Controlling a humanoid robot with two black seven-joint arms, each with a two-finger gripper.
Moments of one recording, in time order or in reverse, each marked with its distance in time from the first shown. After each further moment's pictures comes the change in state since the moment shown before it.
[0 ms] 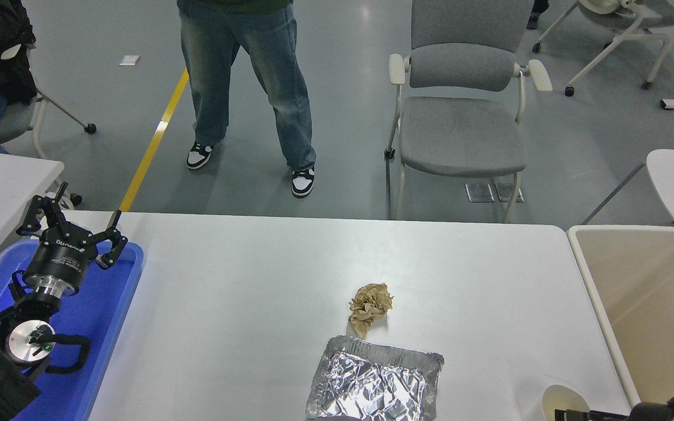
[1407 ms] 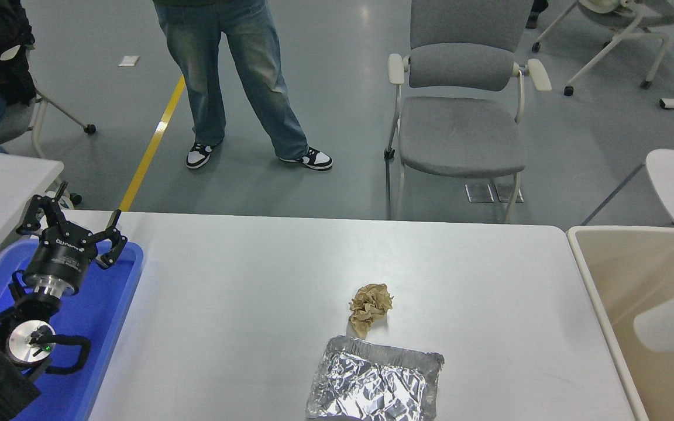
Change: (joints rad) left arm 0.000 0.000 0.000 0.000 0.000 0.000 0.000; right arm 0.602 -0.617 0.134 0.129 0.099 0.727 0.002
